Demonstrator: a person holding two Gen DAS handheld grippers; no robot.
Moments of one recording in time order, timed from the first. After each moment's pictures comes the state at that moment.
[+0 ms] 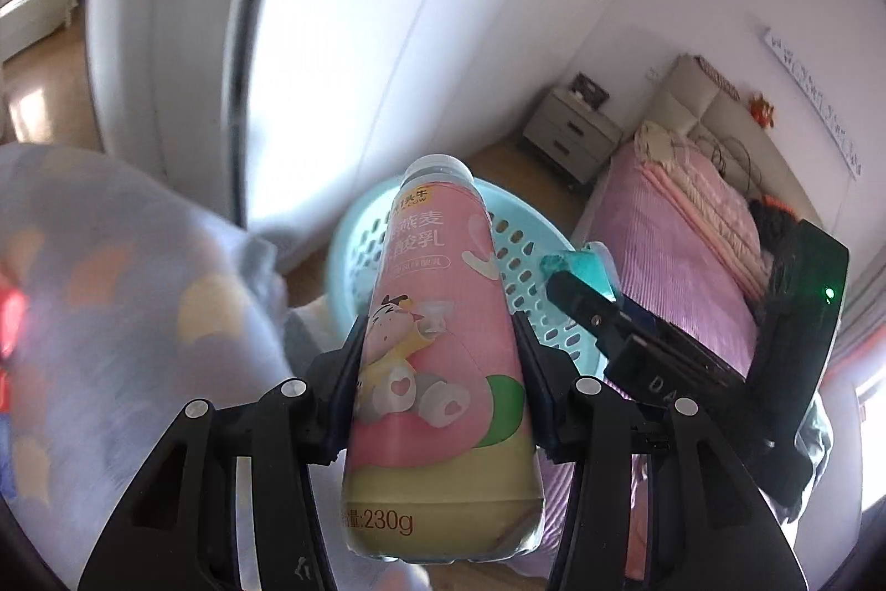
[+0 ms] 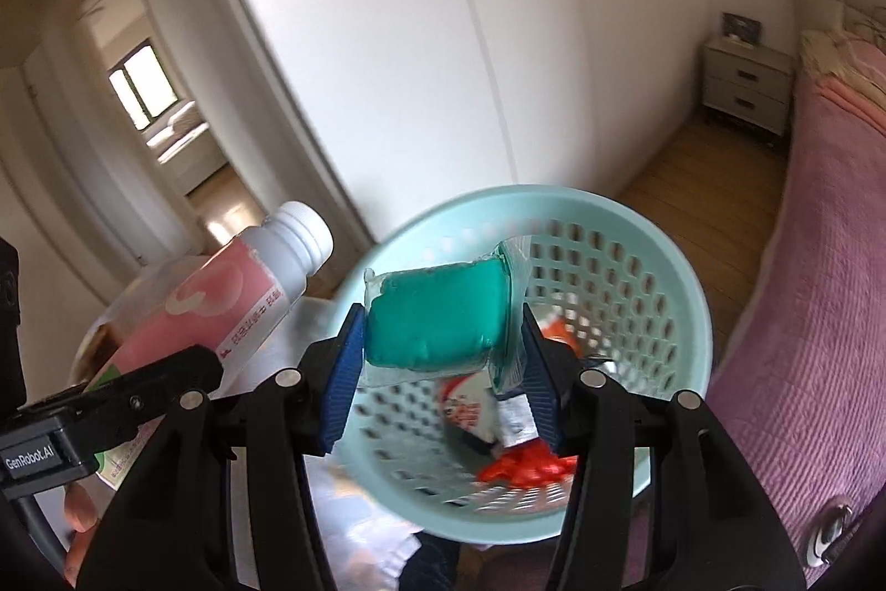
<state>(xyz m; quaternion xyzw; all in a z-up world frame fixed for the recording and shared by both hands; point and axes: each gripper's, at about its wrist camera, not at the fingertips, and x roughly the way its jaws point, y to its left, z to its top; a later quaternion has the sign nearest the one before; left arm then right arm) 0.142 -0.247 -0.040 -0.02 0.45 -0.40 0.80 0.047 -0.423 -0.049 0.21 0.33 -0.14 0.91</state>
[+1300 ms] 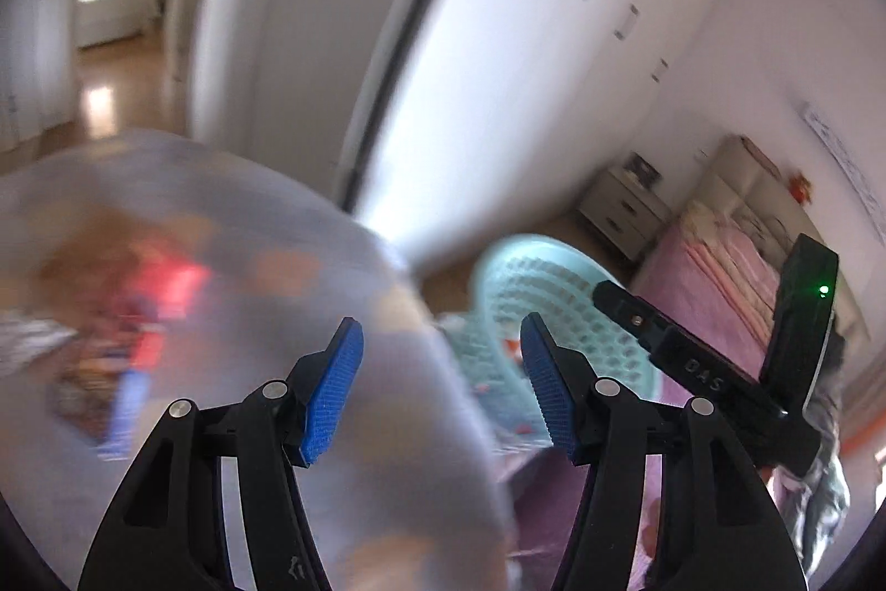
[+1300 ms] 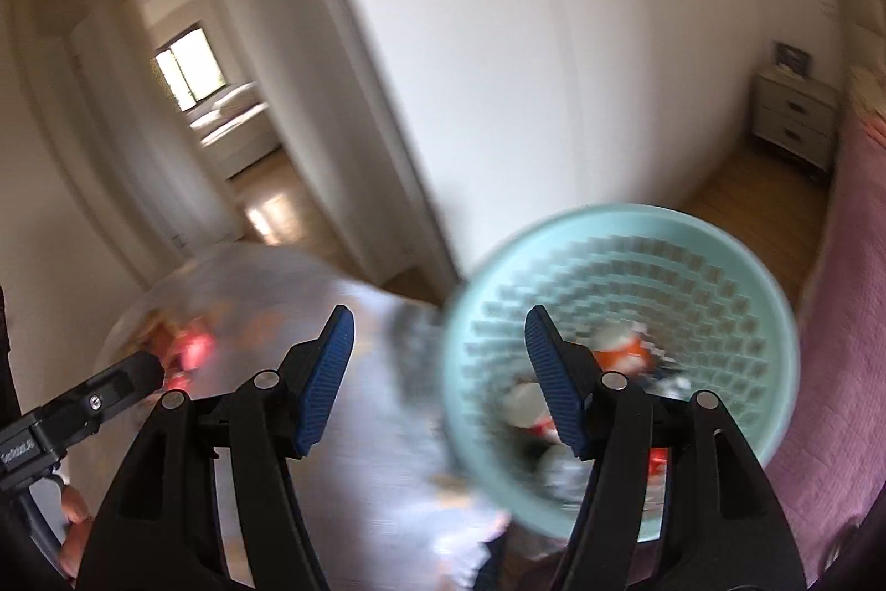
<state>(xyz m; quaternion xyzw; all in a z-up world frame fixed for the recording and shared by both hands) 0.138 -0.102 -0.008 -0.08 0.38 -0.30 0.87 0.077 -0.337 -0.032 0.18 0.31 -0.05 0.93</state>
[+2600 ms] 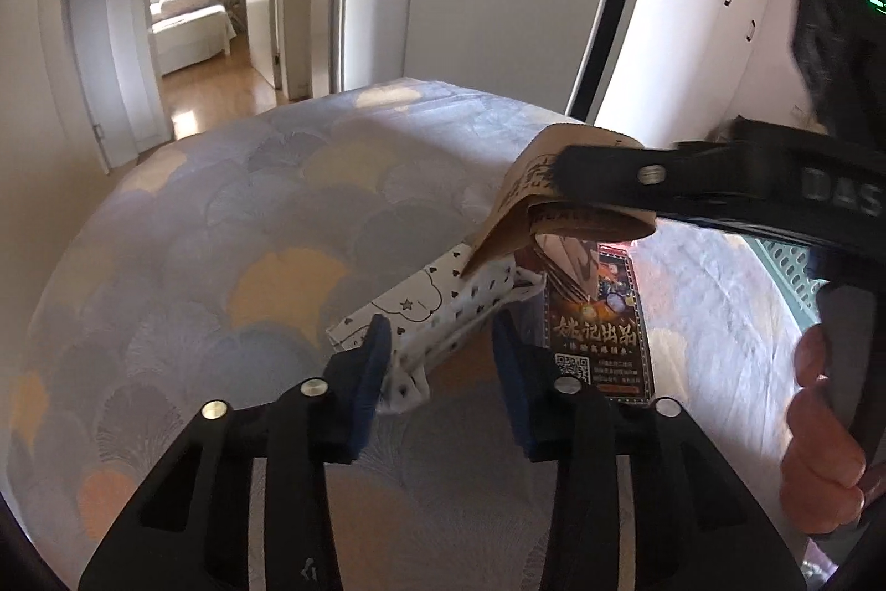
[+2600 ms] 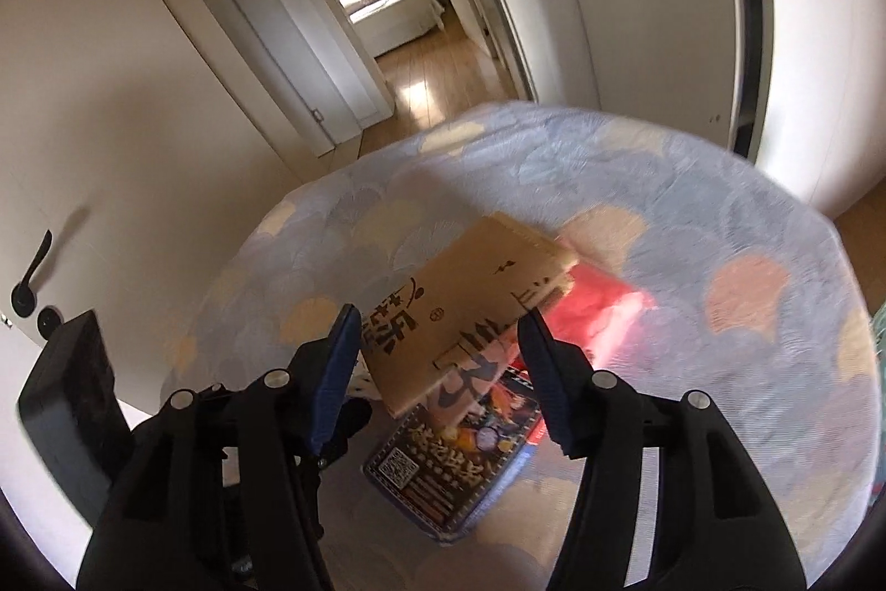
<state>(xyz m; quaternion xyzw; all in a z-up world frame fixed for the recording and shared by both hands) 0.195 0.079 -0.077 0.03 0.39 -0.21 0.90 0.221 -0.077 -0.066 0.16 0.42 0.15 0.88</state>
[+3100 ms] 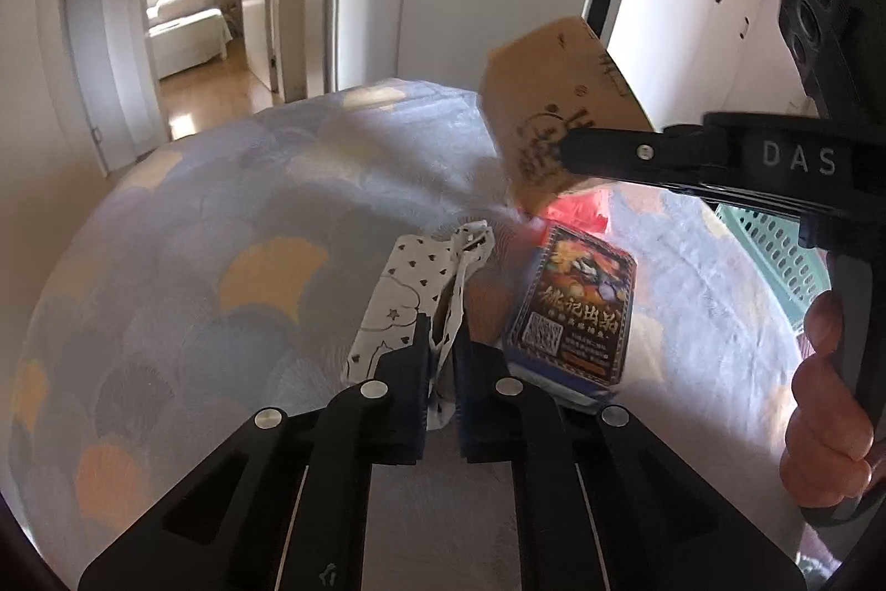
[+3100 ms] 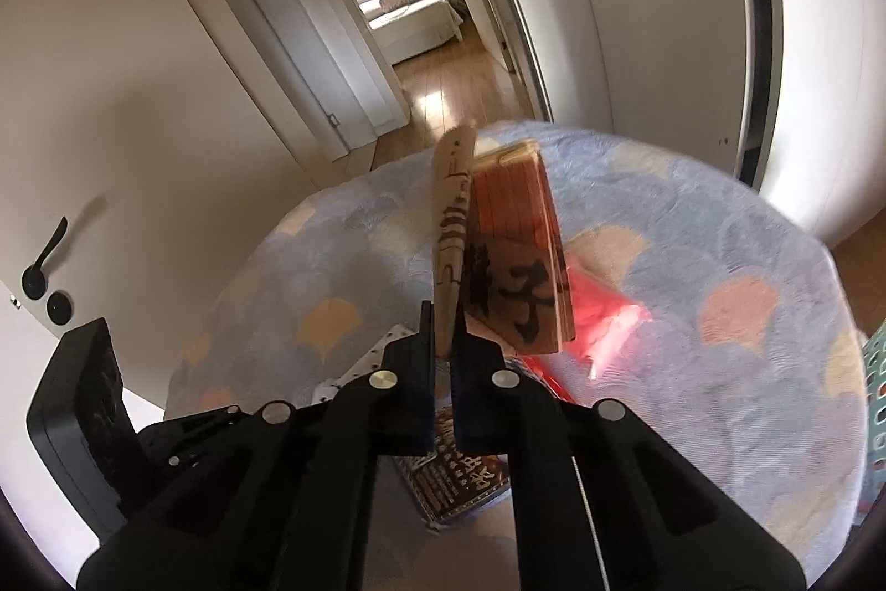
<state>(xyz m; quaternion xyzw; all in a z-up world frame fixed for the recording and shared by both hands) 0.172 0.075 -0.070 0.02 0.39 -0.21 0.90 0.201 -0.083 -0.046 0.14 0.39 0.16 0.90</state>
